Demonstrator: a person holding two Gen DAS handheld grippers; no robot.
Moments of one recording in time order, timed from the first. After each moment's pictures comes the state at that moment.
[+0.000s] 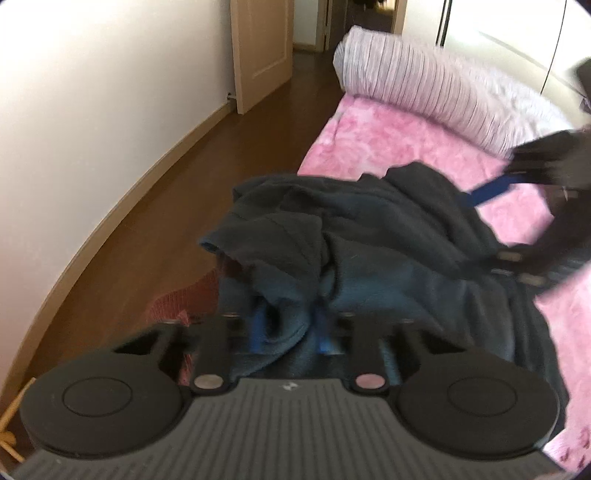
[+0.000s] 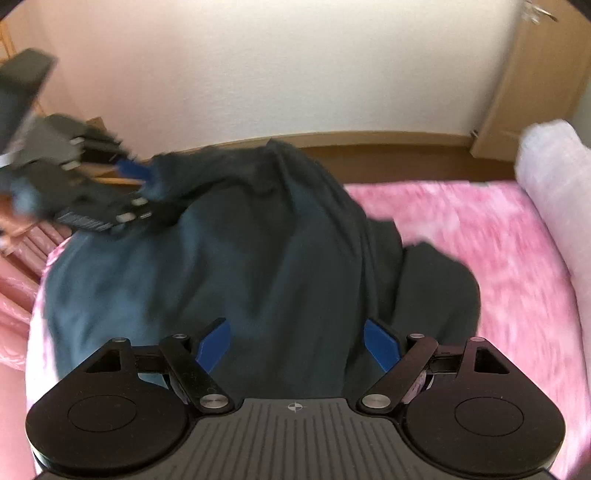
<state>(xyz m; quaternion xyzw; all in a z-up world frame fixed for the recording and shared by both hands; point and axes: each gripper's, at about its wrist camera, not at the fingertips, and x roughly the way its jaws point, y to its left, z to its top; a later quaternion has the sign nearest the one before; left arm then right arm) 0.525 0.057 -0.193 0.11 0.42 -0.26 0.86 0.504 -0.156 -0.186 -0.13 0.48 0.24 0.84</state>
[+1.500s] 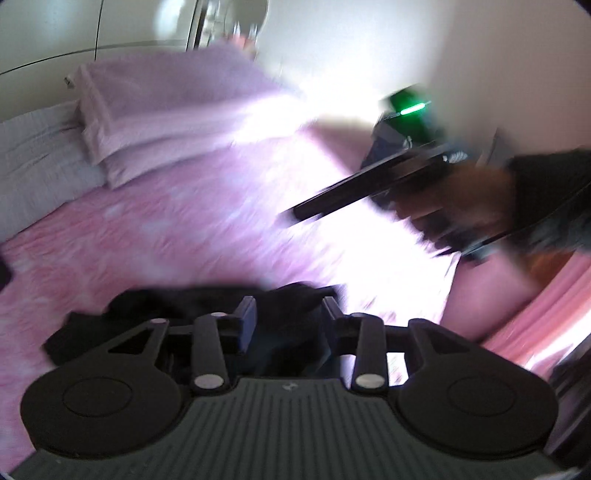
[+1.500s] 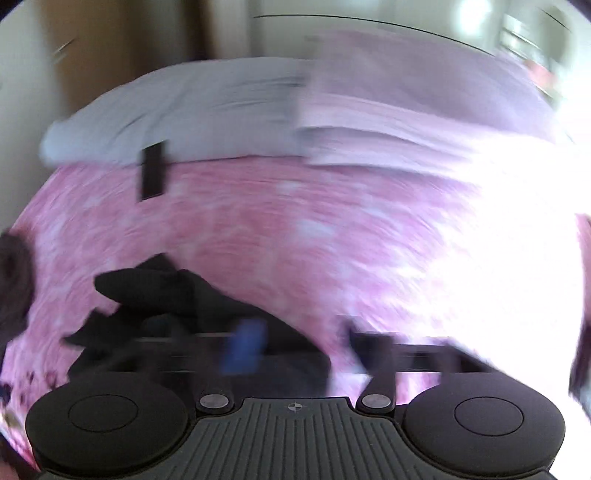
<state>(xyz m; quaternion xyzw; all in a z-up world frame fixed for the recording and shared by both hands) 0.019 -0.384 -0.055 0.22 0.32 -0.71 0.59 -0.170 -0.599 -0.044 0.20 0.41 -0.34 0.82</state>
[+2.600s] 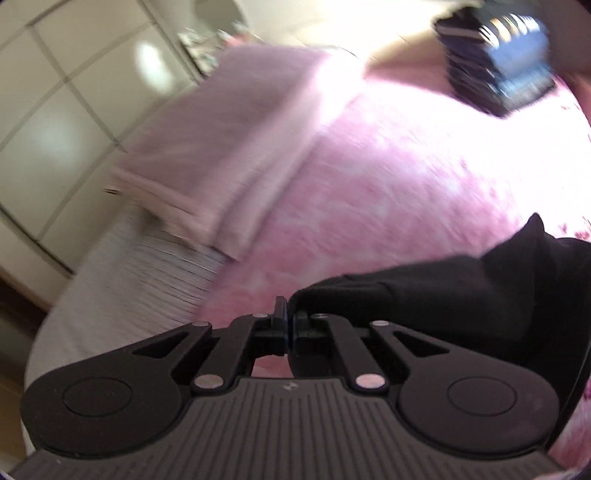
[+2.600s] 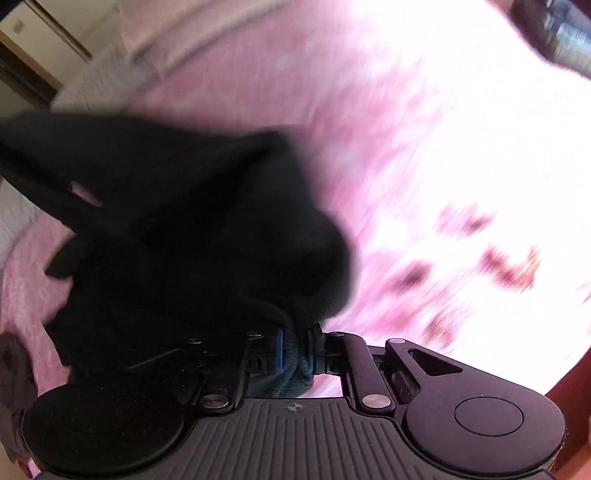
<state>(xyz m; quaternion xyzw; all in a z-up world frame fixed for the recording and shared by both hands) 0.086 -0.506 -0.056 0.44 0.10 -0.61 0.65 -0.325 -0.541 -0.143 0.46 0.35 -0.43 0.69</state>
